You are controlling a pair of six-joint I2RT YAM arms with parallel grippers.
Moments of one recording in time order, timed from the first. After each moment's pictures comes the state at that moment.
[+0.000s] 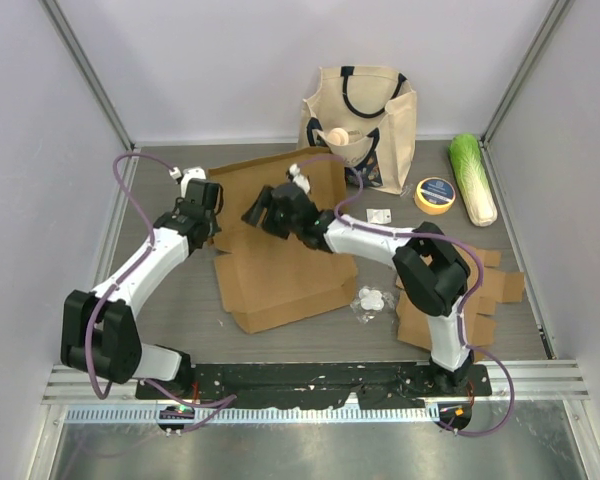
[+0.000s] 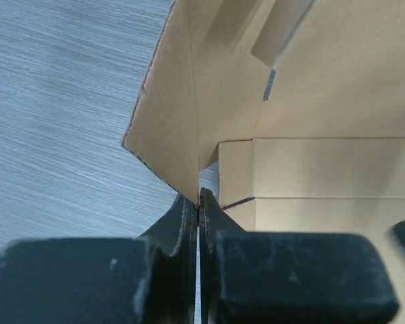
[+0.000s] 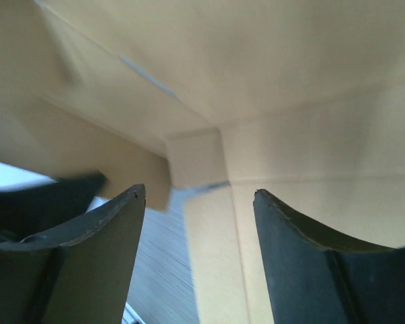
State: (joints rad) left arm -0.29 1.40 1.02 -0.46 -0.44 -0.39; right arm 0.85 2.00 1.37 0.07 0.07 1.00
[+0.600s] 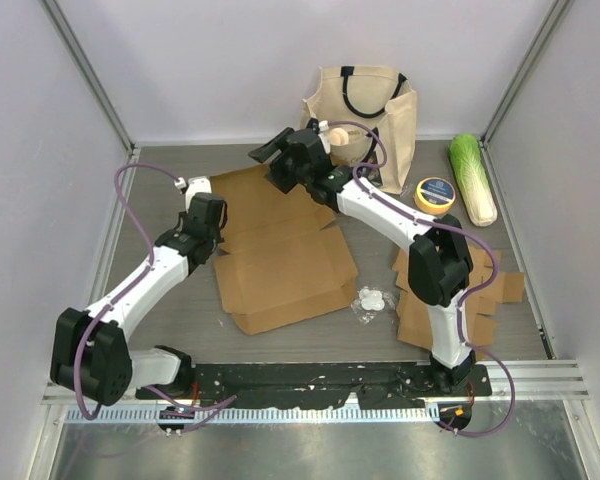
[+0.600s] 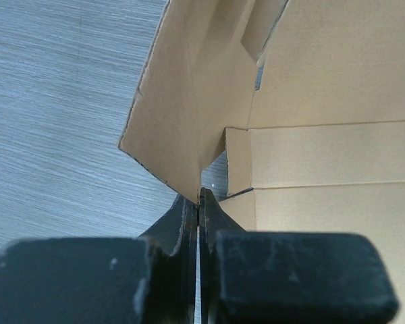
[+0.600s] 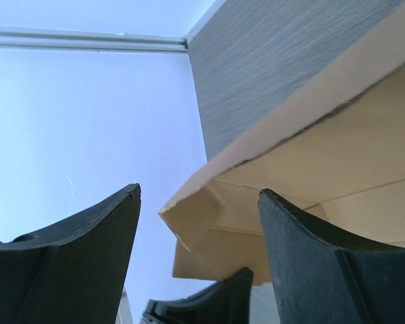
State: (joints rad) left arm -0.36 1.28 0.88 -0.37 -0.50 -0.36; right arm 0.71 2.01 1.77 -0.14 0.08 1.30
